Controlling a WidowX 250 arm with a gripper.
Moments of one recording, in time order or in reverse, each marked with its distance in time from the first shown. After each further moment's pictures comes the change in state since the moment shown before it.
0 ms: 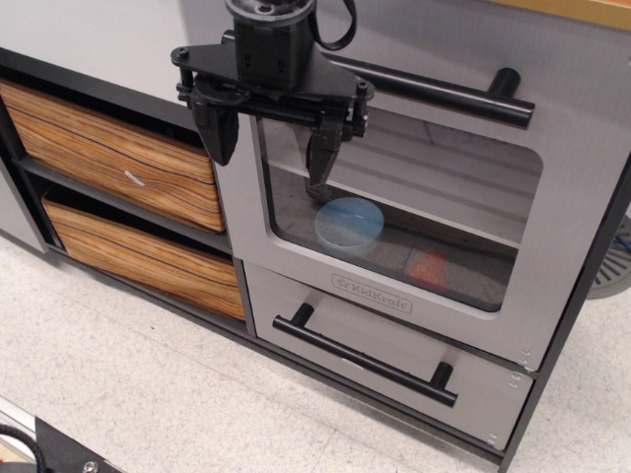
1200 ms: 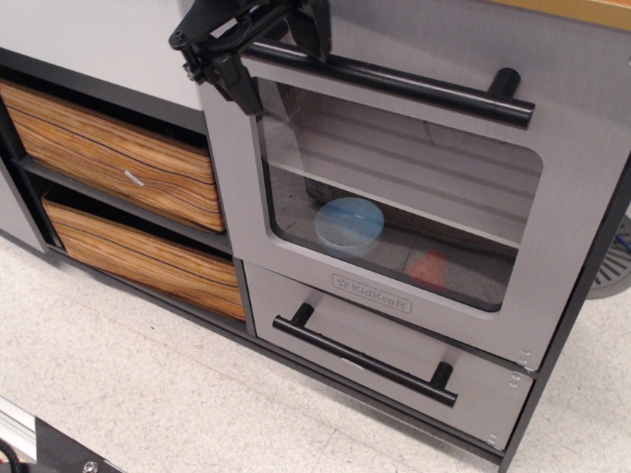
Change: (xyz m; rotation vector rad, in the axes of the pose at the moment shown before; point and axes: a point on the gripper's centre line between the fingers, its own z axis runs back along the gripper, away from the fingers) arm 0.056 0.021 0.010 -0.263 0.037 1.066
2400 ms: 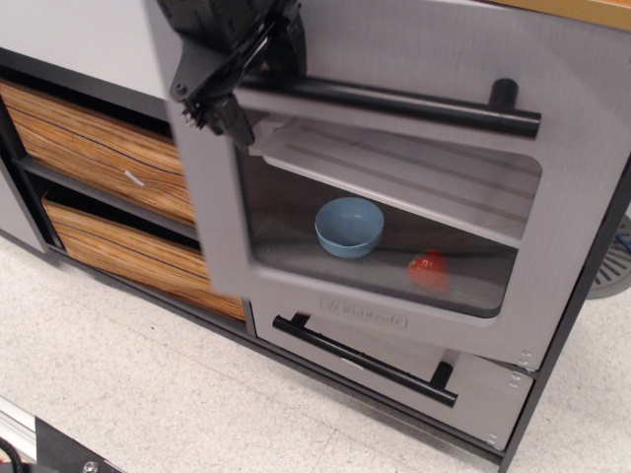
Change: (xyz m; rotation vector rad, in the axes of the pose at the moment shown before) arm -0.001 0.020 -0.014 -0.033 -0.101 0.103
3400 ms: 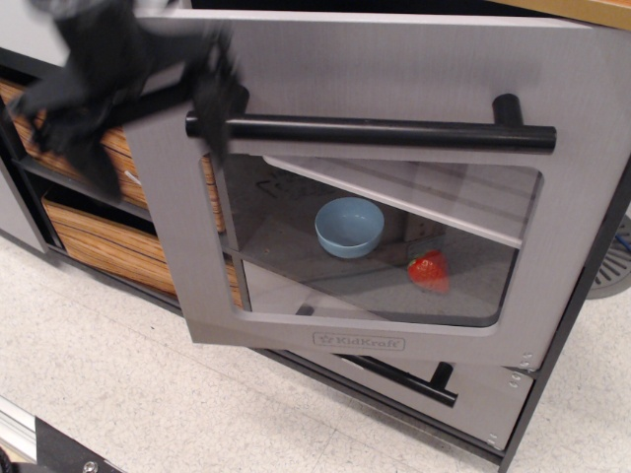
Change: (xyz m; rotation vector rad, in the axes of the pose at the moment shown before) arm -0.003 0.080 0.041 0.130 0.080 -0.672
